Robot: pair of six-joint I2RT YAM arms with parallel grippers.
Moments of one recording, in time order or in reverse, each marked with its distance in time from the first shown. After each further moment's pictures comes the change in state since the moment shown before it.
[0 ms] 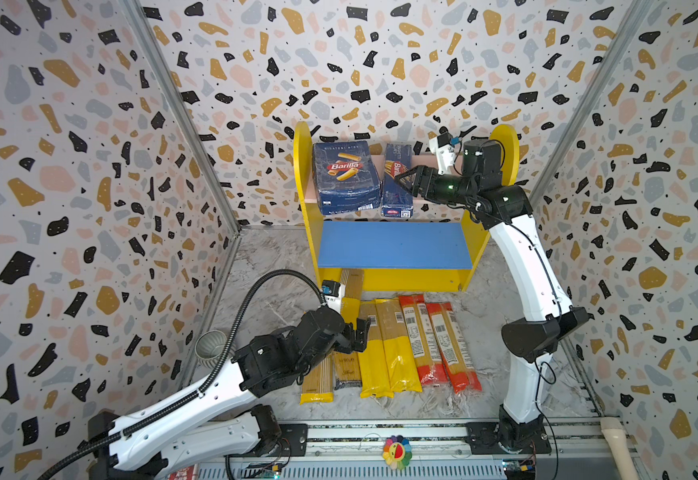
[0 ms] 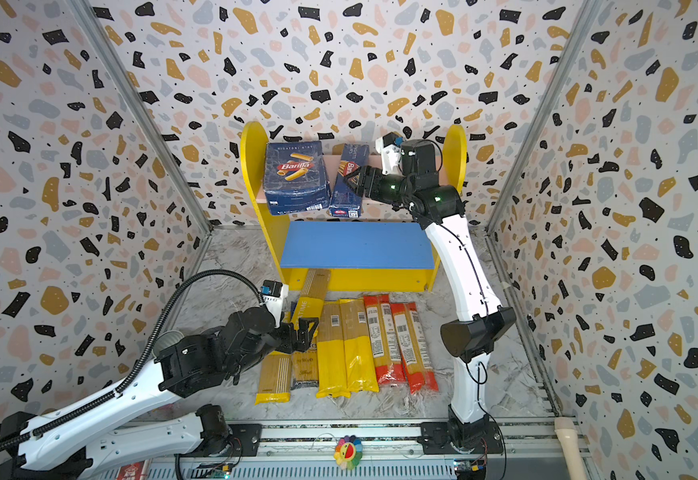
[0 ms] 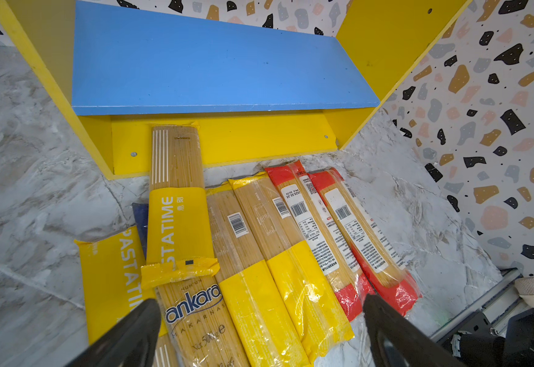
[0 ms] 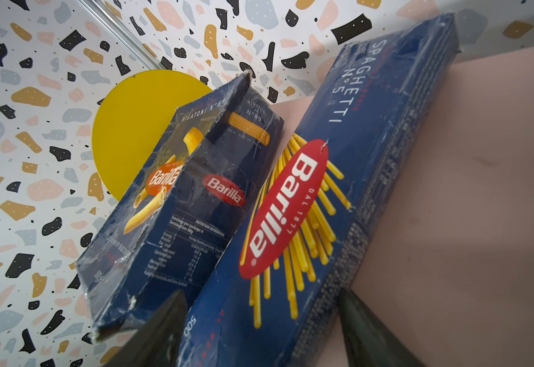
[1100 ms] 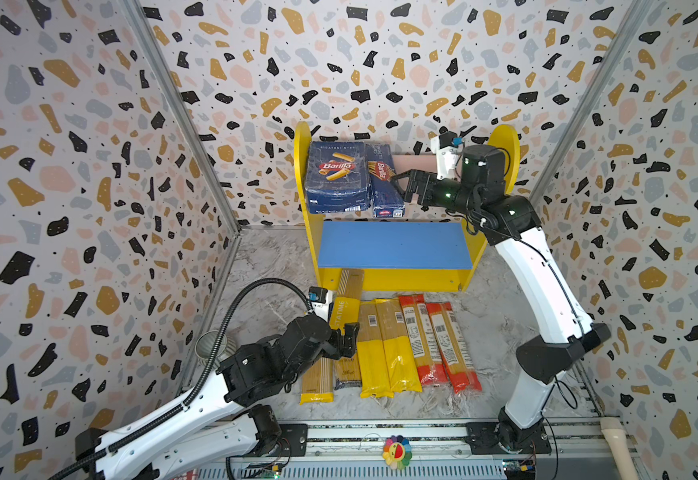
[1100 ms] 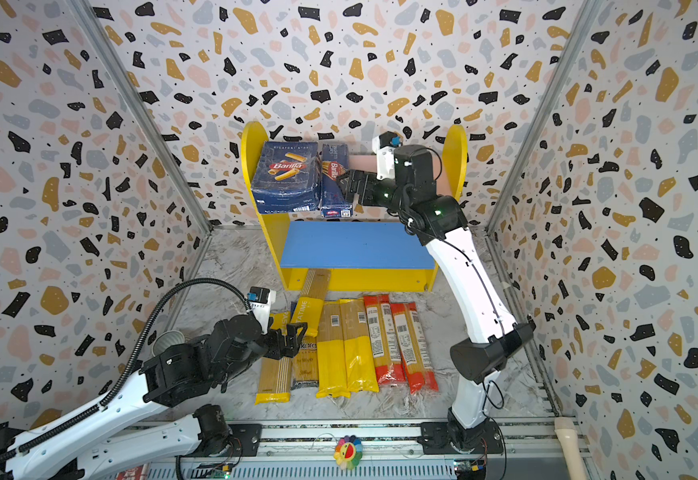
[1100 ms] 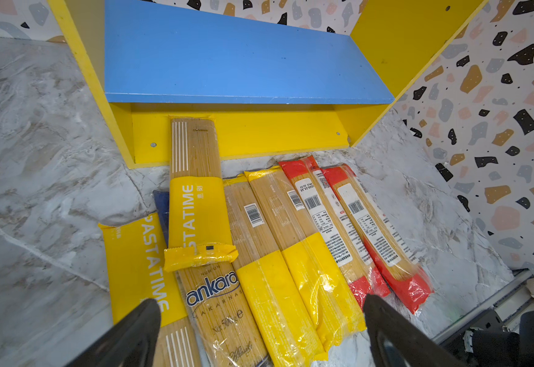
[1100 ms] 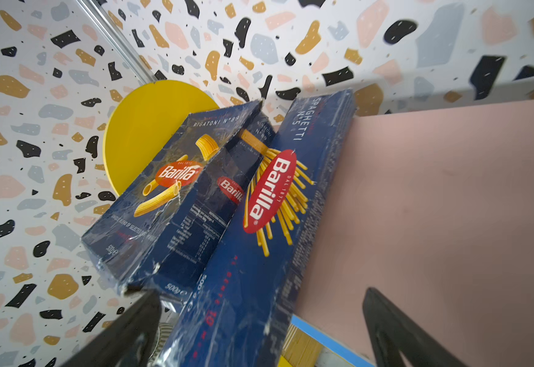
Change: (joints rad) left arm 0.019 -0.102 -0.059 -0.047 -0.016 -0.003; right arm 0.088 -0.232 -0.225 0.061 0.281 -0.100
